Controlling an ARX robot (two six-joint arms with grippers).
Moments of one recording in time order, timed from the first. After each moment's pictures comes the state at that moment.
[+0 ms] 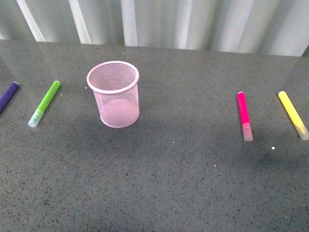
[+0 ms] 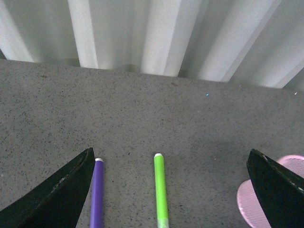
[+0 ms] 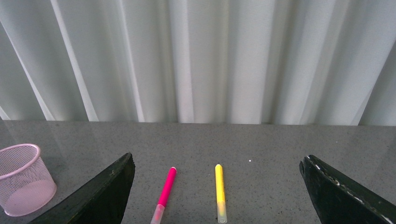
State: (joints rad) left arm 0.25 1.54 0.69 0.51 0.34 0.01; right arm 0.00 0.00 0.02 0.00 0.00 0.00
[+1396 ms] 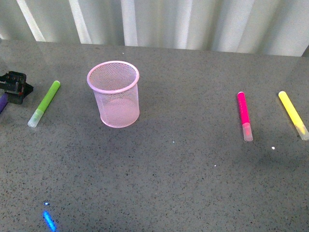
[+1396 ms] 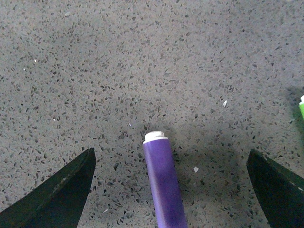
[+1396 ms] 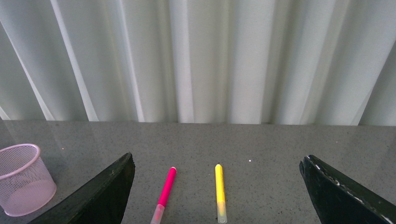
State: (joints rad) left arm 0.27 2.23 1.11 0.43 0.21 0.39; right arm 0.00 0.00 0.02 0.00 0.00 0.00
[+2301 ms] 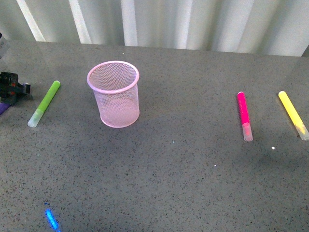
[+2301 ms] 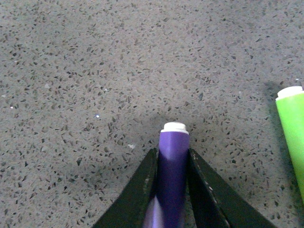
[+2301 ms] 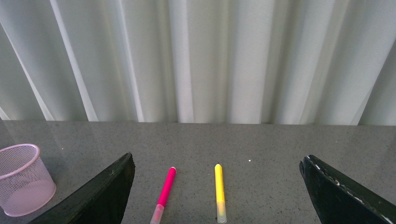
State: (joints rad) left arm 0.25 2.25 1.12 0.40 0.22 0.32; right arm 0.00 0.00 0.02 0.00 0.00 0.00
